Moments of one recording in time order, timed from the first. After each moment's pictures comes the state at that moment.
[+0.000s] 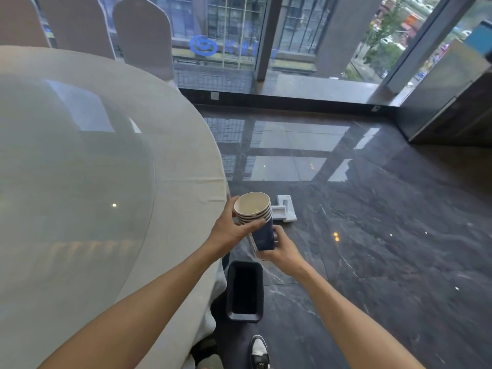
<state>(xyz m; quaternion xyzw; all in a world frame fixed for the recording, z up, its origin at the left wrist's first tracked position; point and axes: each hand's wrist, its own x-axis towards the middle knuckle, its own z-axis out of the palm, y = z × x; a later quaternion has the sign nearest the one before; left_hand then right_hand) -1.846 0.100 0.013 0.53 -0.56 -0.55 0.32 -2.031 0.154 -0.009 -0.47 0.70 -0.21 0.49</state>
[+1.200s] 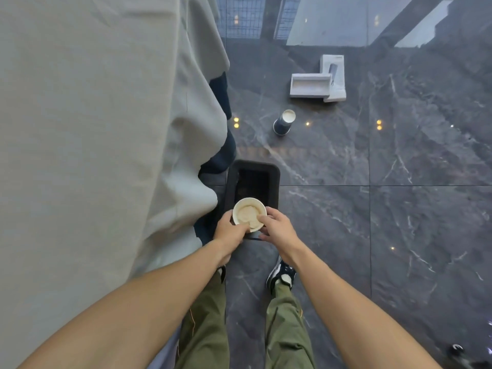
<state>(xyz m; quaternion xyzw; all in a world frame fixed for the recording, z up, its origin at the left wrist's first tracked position) -1.920 0.206 -0.390 0.73 -0.21 -0.64 0.06 -2.065 0.202 -0.370 -0.15 0.71 -0.13 0.68</state>
